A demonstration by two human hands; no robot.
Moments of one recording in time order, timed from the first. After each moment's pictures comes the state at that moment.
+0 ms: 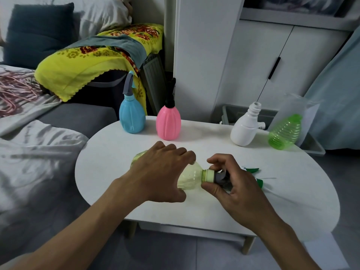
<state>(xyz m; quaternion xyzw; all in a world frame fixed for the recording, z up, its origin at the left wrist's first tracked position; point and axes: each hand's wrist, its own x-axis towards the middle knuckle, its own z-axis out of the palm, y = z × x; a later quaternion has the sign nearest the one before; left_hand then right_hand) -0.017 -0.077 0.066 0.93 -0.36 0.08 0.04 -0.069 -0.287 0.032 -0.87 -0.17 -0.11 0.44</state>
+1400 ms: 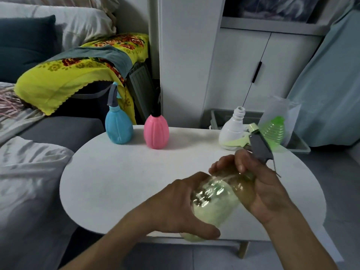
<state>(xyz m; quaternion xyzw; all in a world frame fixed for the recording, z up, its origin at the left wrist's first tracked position) -0.044 -0.120 0.056 0.83 -0.29 -0.22 0.42 -0.057 -0.316 0.064 -0.47 -0.07 0.03 0.88</state>
